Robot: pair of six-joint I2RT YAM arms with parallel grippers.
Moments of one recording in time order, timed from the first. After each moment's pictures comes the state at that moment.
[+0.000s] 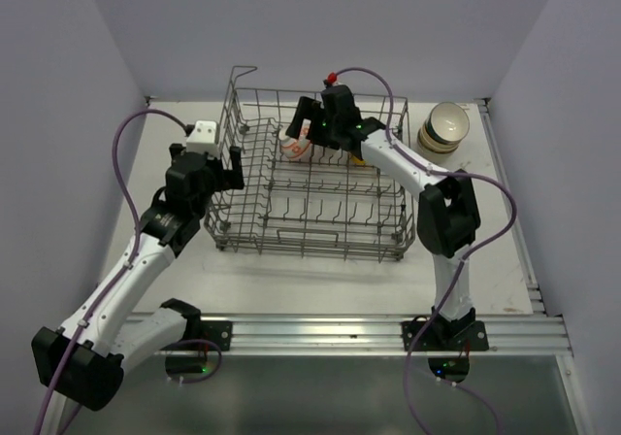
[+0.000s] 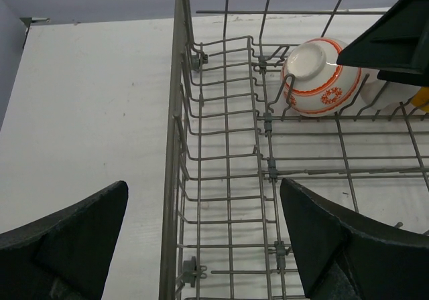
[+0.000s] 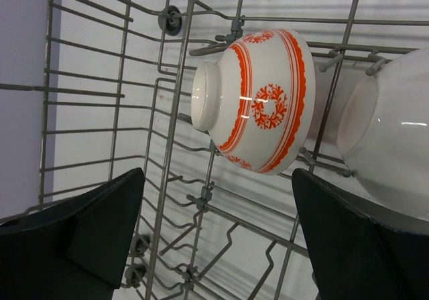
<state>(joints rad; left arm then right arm) -0.38 0.98 0.87 -0.22 -0.31 -0.12 0.56 2.04 1.78 -0.32 -0.03 0.68</state>
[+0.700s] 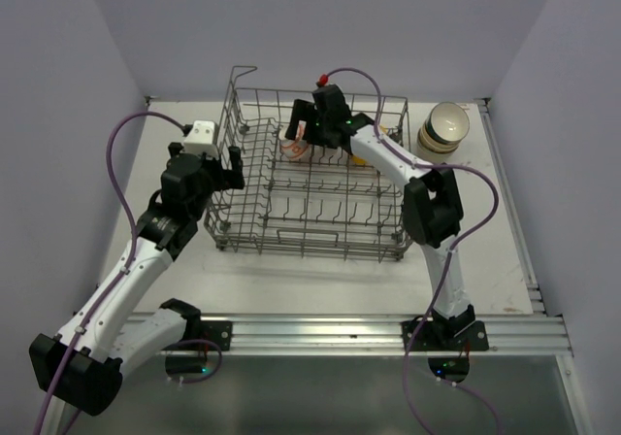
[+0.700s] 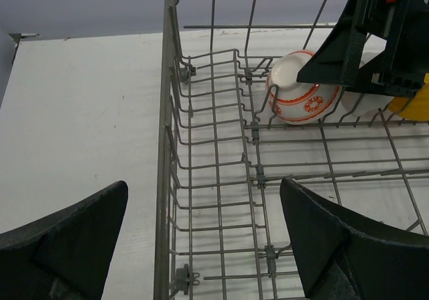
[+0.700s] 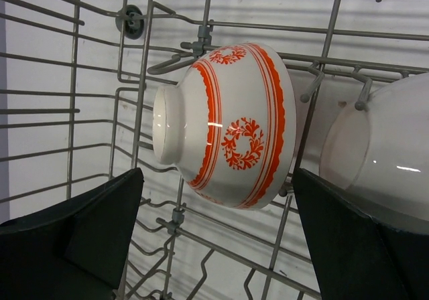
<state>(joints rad) -0.38 0.94 0.86 -0.20 -0.27 -0.12 0.56 2.19 1.96 -0.42 0.02 0.63</state>
